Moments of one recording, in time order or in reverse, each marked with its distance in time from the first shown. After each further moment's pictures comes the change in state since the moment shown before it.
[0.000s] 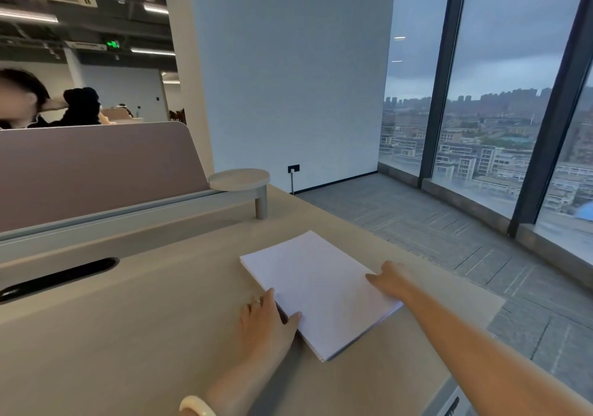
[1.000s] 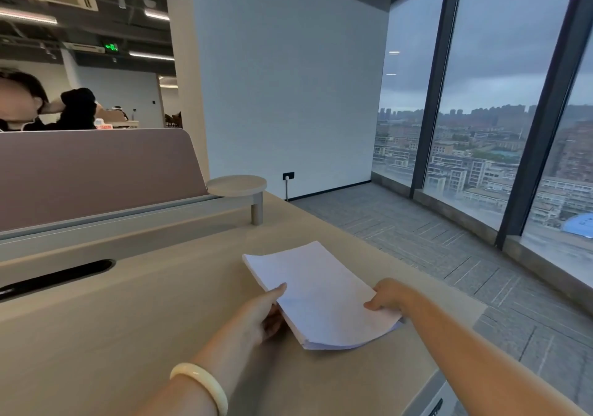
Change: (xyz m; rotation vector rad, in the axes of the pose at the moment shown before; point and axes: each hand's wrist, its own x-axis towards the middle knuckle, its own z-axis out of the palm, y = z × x) left_hand 0.016 0.017 -0.032 -1.217 -0.380 -0.555; right_hand -0.012 0.012 -0.010 0.076 -0.234 -0.018
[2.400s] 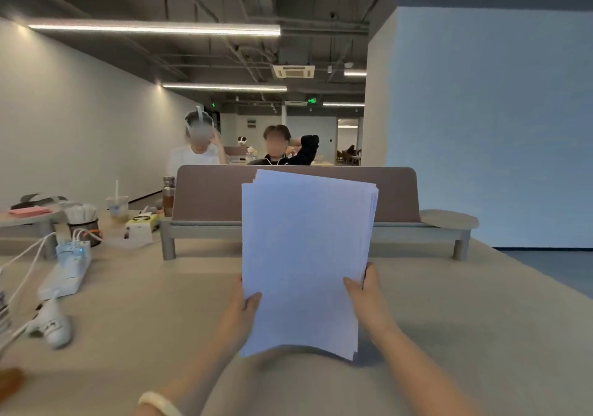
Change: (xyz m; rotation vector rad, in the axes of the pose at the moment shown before) left_hand -0.259 -0.009 -0.362 0.365 0.631 0.820; right_hand -0.284 -0.300 0.213 0.867 -0.199 -0.805
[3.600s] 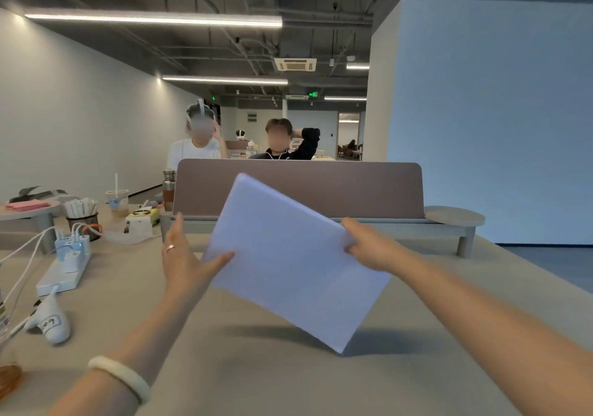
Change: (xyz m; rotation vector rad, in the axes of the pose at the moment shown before) left_hand 0.050 0.028 -0.082 0.379 0.441 0.161; right_hand 0.036 -0.095 -0.015 -0.982 -0.367 -0.298
